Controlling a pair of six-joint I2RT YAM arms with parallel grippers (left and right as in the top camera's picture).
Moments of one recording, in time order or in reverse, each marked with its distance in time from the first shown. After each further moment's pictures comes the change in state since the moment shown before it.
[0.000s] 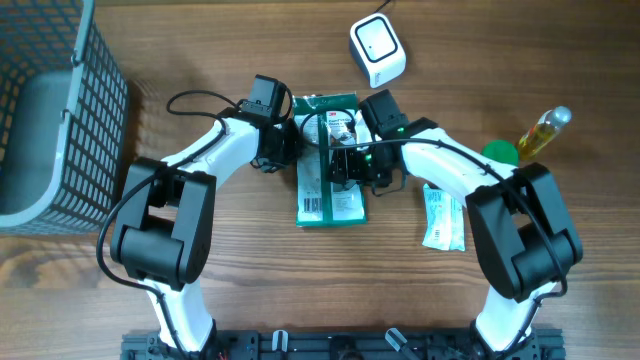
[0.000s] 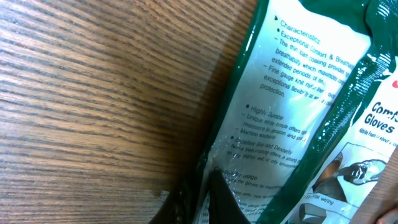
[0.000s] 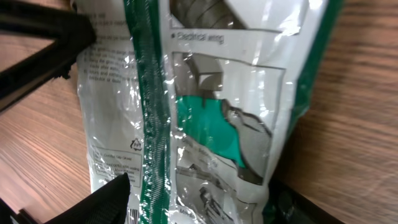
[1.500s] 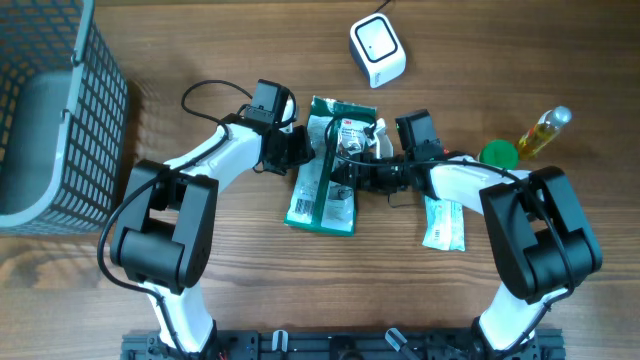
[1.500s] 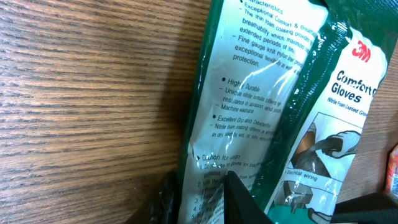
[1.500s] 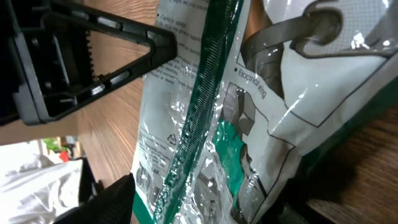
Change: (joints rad) left arm -0.021 -0.017 -0.043 0.076 0.099 0.266; right arm -0.121 -0.040 -0.319 0.547 -0.373 0.062
